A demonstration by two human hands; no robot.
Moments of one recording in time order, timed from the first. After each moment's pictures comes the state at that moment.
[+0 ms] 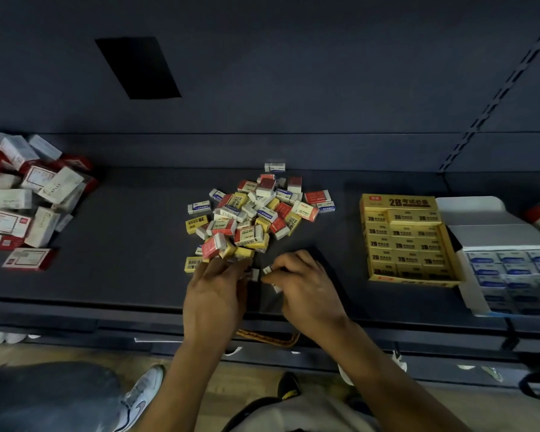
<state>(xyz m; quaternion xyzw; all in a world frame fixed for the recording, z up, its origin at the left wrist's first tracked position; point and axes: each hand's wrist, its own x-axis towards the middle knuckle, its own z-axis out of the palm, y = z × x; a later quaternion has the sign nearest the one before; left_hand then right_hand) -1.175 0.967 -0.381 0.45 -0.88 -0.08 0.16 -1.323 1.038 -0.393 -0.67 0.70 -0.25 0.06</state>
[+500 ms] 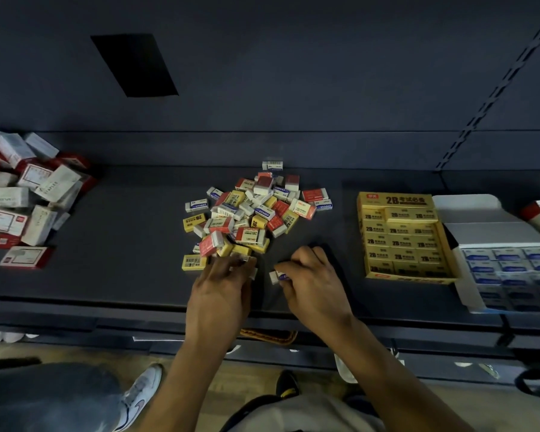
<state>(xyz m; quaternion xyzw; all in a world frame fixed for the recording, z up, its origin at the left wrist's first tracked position) -1.177 0.972 -0.384 0.41 -0.89 -0.09 0.15 -1.331 1.043 -0.397 -0.61 0.75 -0.25 0.04</state>
